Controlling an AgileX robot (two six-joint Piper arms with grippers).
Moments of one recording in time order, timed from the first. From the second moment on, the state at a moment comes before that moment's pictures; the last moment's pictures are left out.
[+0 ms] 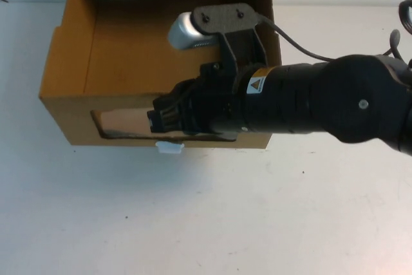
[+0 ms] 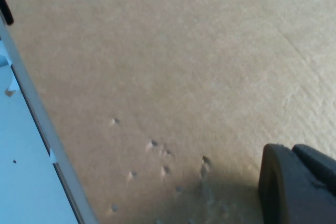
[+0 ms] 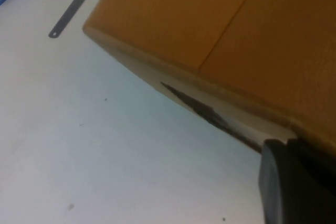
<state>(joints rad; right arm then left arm) 0.81 1.52 -1.24 0.46 0.35 -0.18 -0.18 2.06 -2.36 -0.42 1.17 0.34</state>
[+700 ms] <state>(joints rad) 0.68 1.71 -1.52 0.43 0.37 -0.20 -0.18 2.06 -2.36 -0.42 1.17 0.34</state>
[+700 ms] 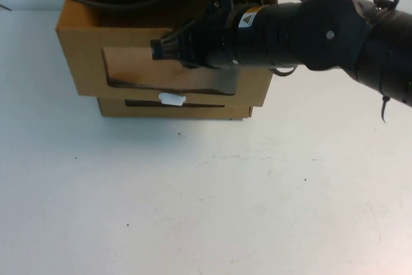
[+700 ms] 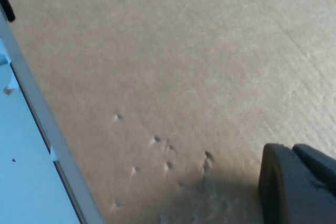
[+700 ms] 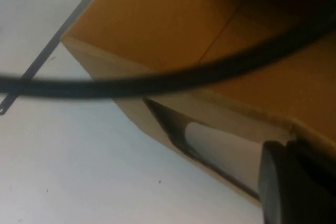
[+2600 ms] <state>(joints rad) 0.59 1.72 -1.82 0.44 0.68 -0.19 -0.18 1.80 -2.37 -0.35 1.26 0.34</state>
